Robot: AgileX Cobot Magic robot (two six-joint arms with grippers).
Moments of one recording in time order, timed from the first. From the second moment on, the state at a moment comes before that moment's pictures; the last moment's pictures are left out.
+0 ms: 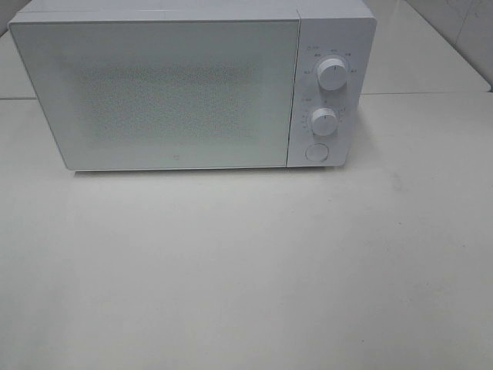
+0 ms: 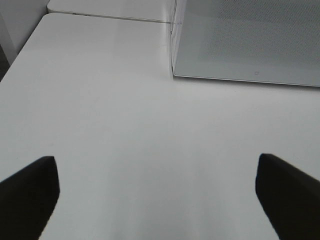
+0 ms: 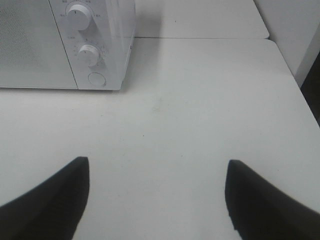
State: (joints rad) left arm 0.00 0.00 -0.52 -0.04 1.08 -0.04; right arm 0.01 0.10 -0.55 0.03 0.93 0.02
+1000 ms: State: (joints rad) left arm 0.00 0.00 -0.52 -0.04 1.08 -0.04; right arm 0.01 0.77 -0.55 0.03 0.24 0.02
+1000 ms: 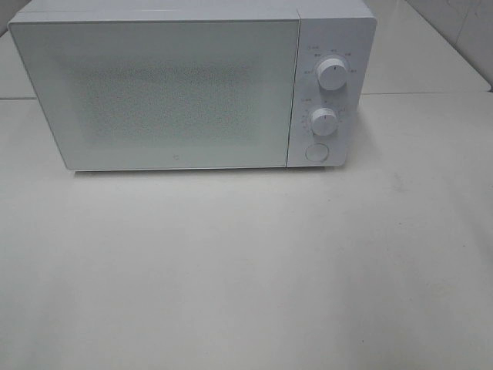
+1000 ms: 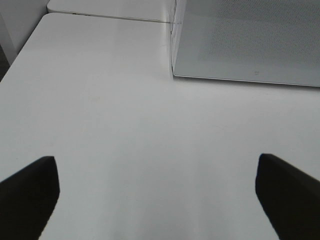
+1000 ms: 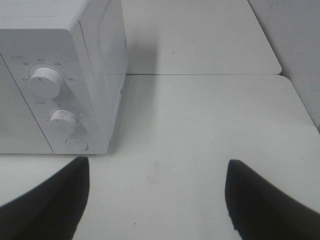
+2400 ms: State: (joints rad) left arm 0.00 0.00 -0.52 -0.04 1.08 -0.04; right arm 0.45 1.53 -0.34 0.53 -1.02 -0.29
